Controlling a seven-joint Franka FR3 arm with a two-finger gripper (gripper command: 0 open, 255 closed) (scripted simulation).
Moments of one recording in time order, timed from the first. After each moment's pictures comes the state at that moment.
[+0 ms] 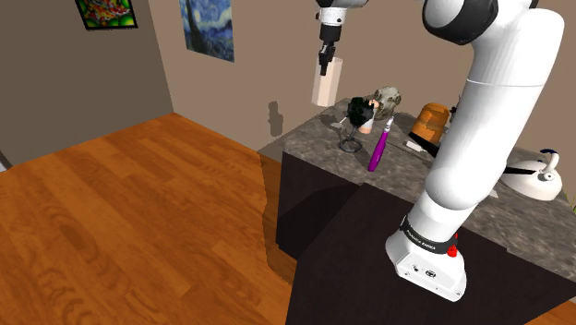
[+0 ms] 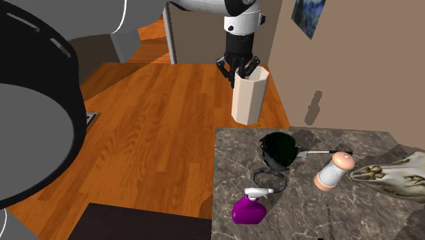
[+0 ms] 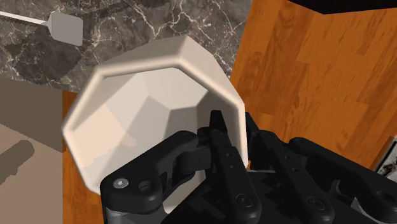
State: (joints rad) arm -0.19 0.18 -0.28 -1.57 0.03 1.74 -0.71
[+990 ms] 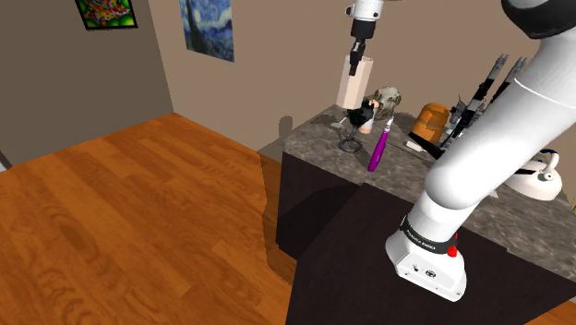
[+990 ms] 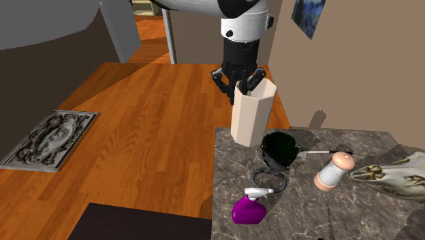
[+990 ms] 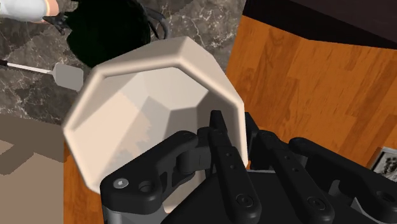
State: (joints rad) arm -0.21 -0.18 -0.31 -1.90 -0.07 1.74 -0.74
